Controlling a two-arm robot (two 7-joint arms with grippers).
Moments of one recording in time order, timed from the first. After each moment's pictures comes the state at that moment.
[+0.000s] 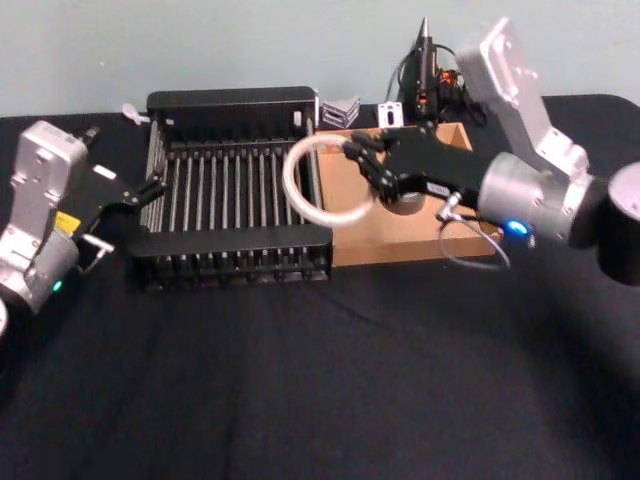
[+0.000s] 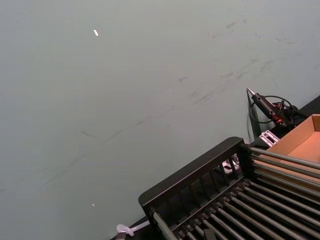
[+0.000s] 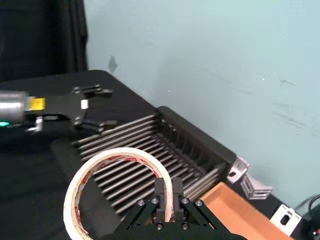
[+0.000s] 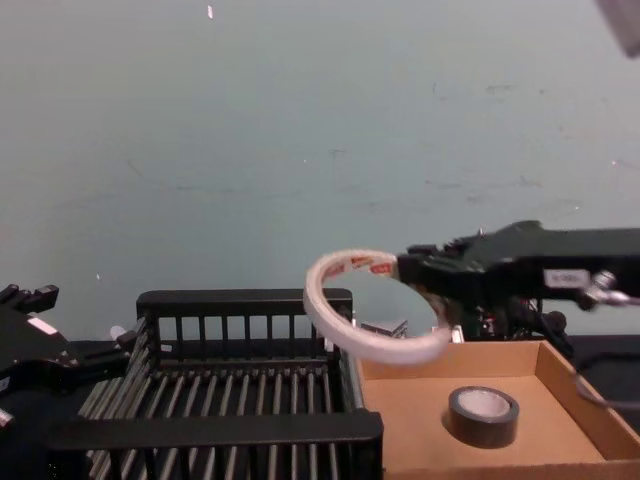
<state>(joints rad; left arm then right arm) -0.20 0.60 0.45 -1.41 -0.25 -0.12 0.03 0.36 0.50 -0.50 -1.63 0.37 0.27 0.47</state>
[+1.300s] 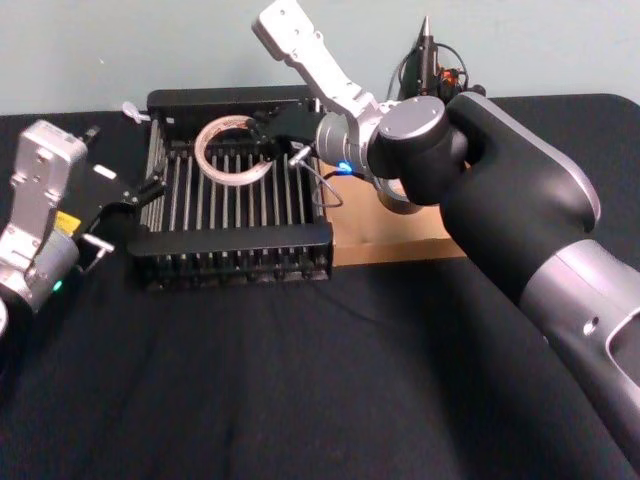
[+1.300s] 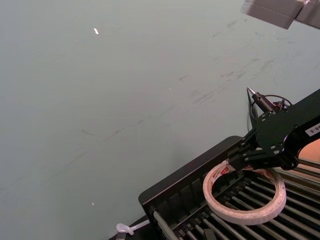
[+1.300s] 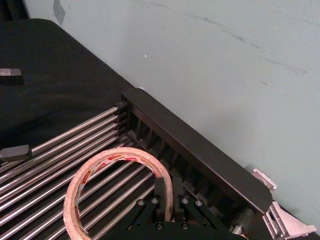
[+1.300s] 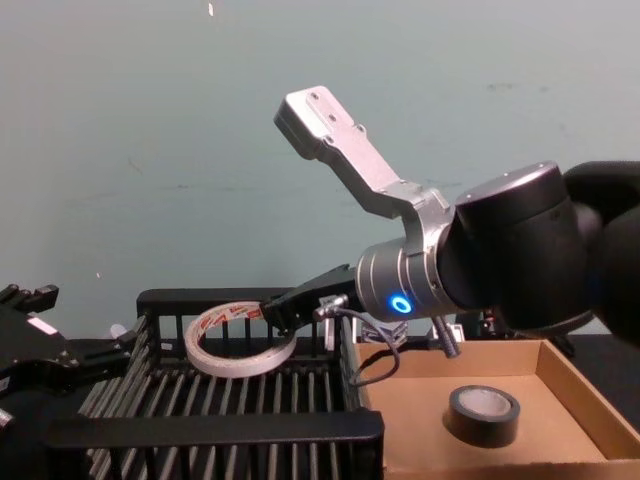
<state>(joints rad) -0.20 0.60 0.45 -1.41 -0.25 -0.12 0.03 0.80 0.00 -0.64 -0.80 0.12 0.26 0.34</state>
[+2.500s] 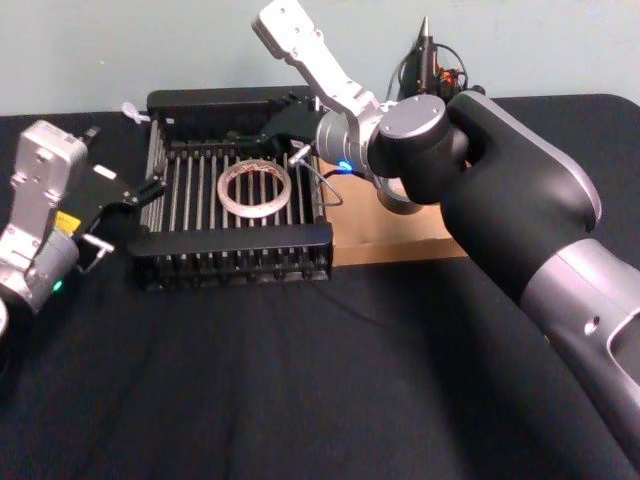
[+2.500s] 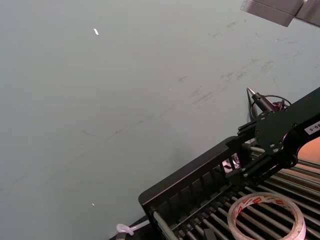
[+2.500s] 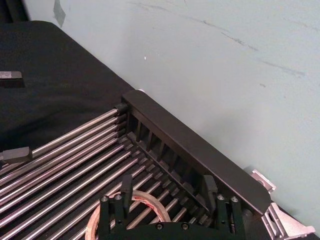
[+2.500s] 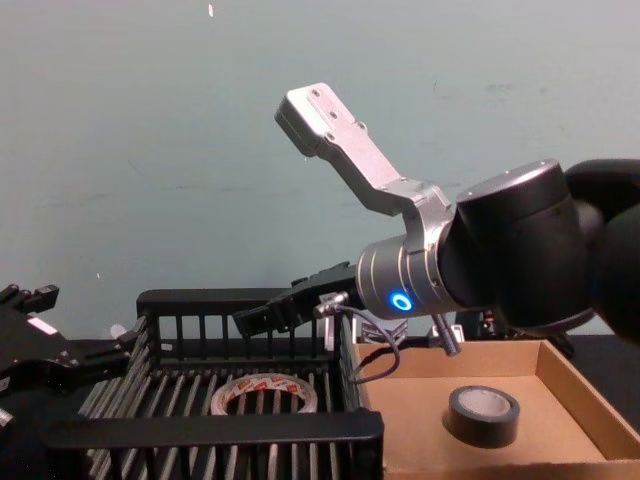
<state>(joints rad) -0.20 0.60 0.45 -1.41 -0.25 -0.12 0.03 0.81 0.00 -0.64 -0.80 0.12 0.26 0.34</state>
